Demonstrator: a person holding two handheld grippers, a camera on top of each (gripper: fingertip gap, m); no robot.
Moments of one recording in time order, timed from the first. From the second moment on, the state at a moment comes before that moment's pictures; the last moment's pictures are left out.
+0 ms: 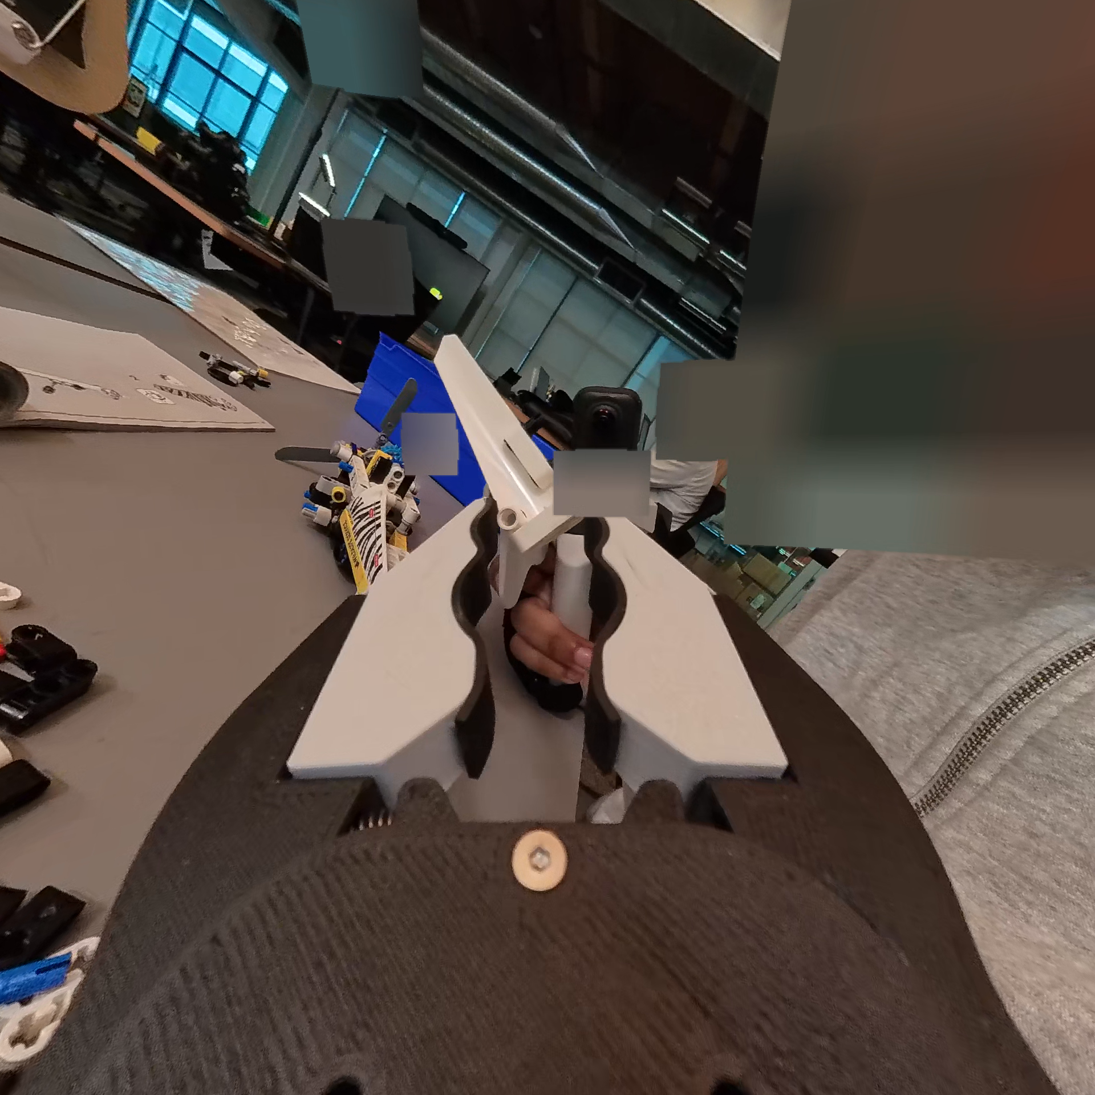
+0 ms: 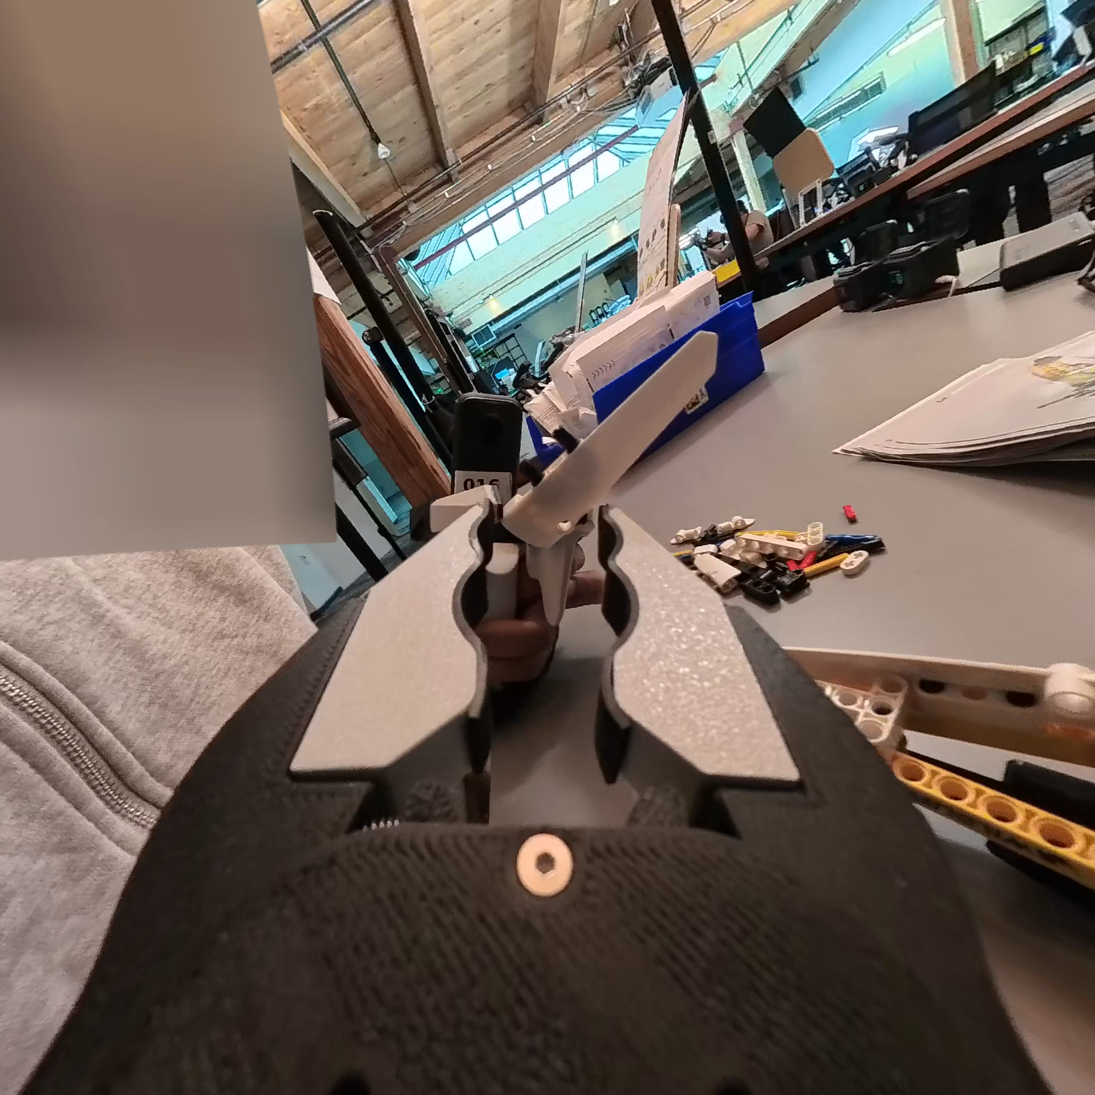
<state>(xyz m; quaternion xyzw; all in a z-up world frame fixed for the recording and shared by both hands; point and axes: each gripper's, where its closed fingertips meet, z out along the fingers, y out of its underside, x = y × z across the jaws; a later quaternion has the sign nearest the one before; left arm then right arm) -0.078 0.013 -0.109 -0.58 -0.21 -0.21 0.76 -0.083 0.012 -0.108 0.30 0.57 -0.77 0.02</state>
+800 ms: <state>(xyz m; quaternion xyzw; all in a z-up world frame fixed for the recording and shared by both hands) -0.058 0.022 -0.110 -0.59 -0.17 -0.28 0.74 -0.081 0.021 -0.097 0.29 0.52 -0.80 0.06</state>
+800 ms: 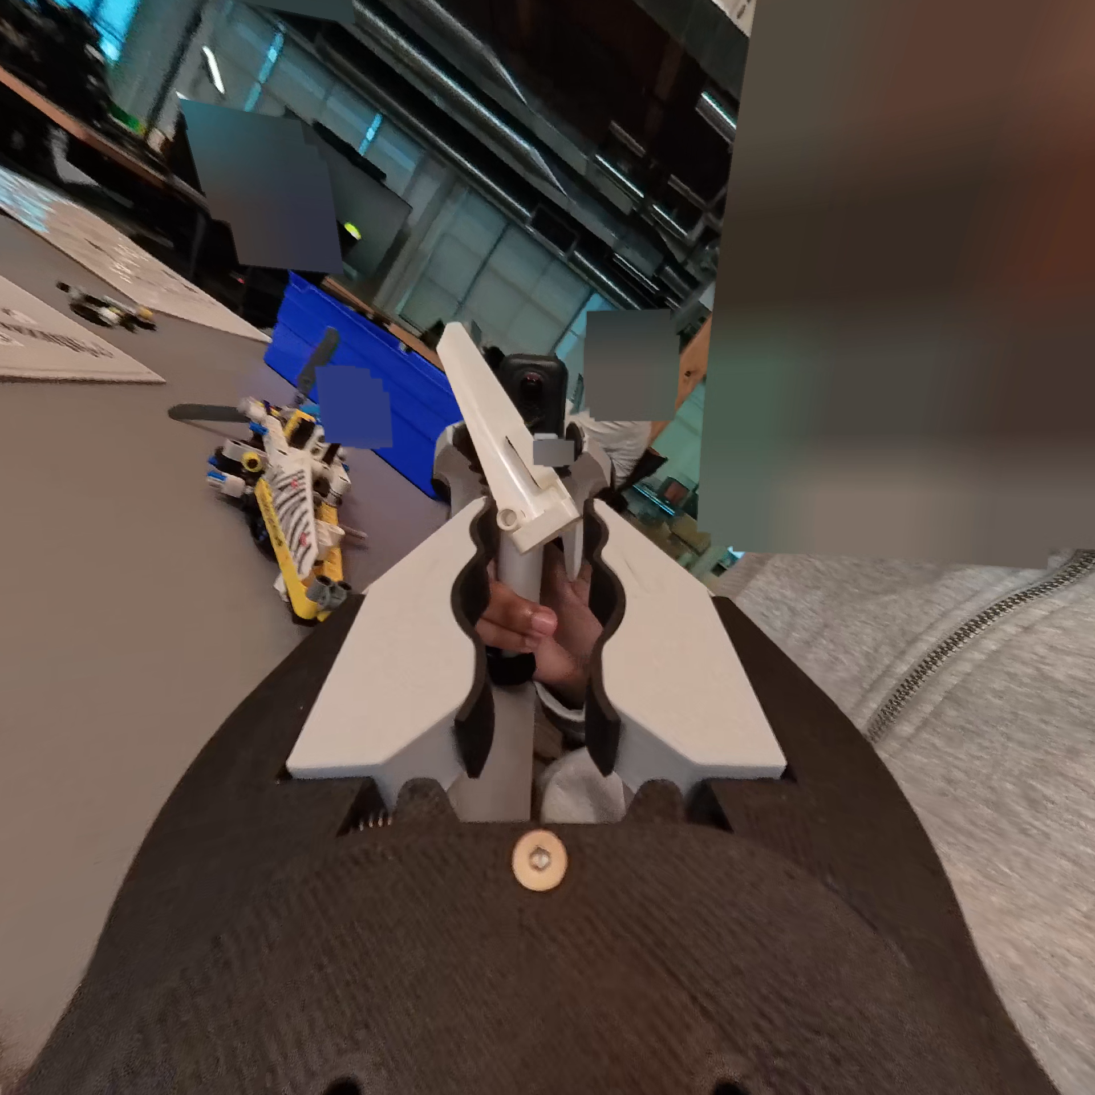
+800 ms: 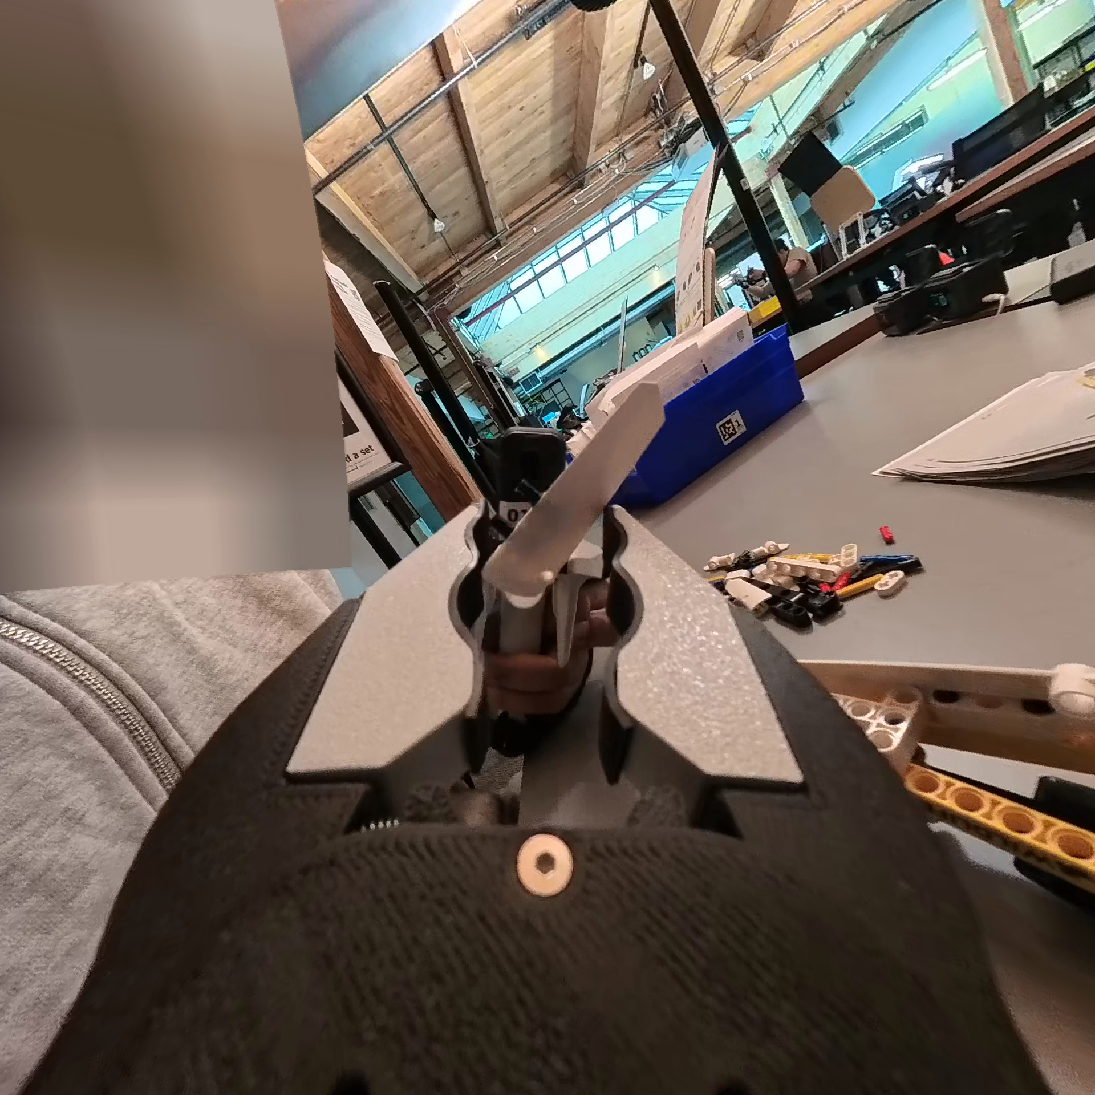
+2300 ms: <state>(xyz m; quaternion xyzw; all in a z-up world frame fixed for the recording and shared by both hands) -0.051 0.022 -0.109 -0.56 -0.19 -0.37 0.72 -0.083 0.066 -0.078 0.29 0.38 -0.86 0.19</state>
